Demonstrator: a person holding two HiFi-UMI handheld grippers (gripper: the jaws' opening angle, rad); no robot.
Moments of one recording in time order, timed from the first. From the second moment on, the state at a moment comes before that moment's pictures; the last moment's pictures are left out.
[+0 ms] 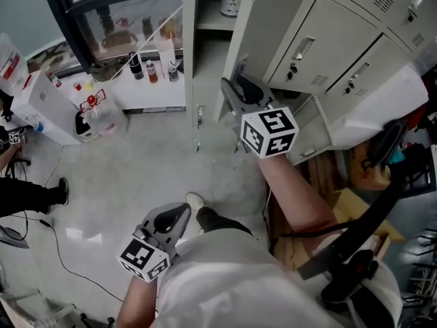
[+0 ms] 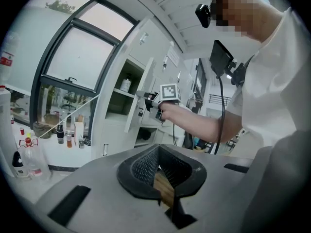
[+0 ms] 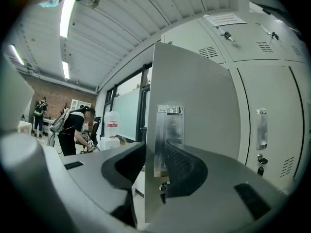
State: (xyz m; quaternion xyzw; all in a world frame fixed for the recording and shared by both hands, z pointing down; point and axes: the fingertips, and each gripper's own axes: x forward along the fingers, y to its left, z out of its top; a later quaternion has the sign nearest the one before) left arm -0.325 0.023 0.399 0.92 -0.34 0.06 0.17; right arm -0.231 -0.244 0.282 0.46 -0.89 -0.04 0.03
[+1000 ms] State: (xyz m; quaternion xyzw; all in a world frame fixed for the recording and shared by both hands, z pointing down) left arm -0.209 0.073 0.390 0.95 -0.28 0.06 0.14; right arm -0.101 -0.174 0.287 0.44 -0.90 -0.01 0.05
